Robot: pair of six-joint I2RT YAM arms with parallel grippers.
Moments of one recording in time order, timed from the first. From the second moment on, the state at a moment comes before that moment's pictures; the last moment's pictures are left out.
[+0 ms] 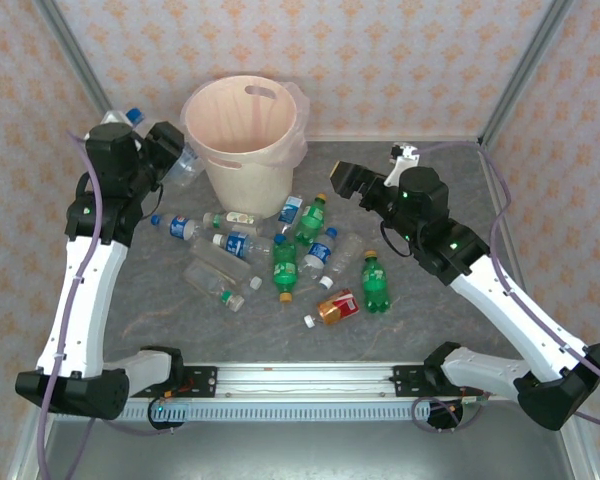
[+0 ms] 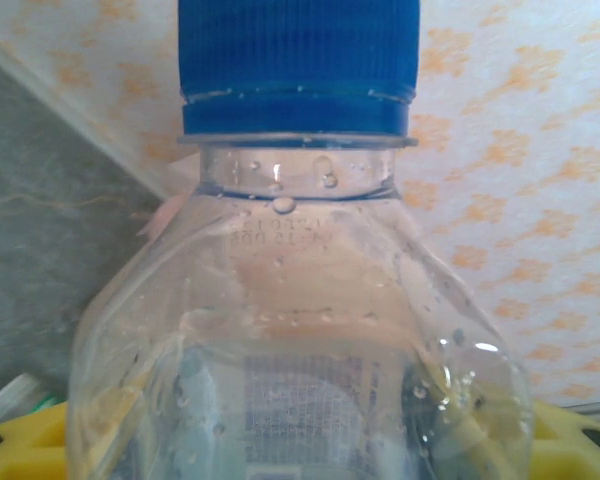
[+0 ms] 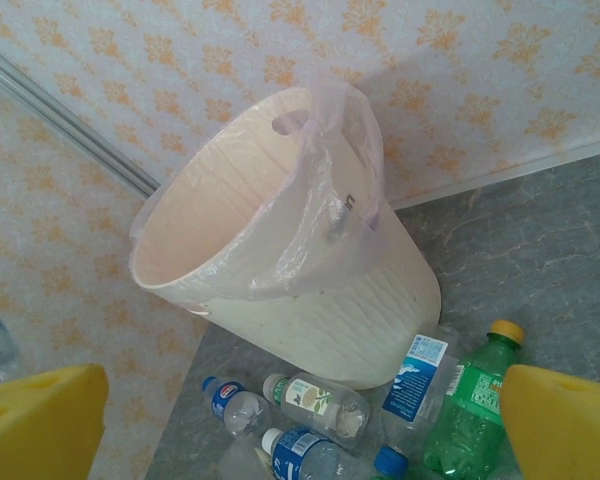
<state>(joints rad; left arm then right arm) -0.04 1.19 1.50 -0.63 -0.02 -0.88 0.63 1.08 1.18 -0.32 0.10 0.69</state>
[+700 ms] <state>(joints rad) -0.25 1.69 1.90 -0.51 -0.11 -0.87 0.63 1.01 1.17 -0.34 0.11 0.70</state>
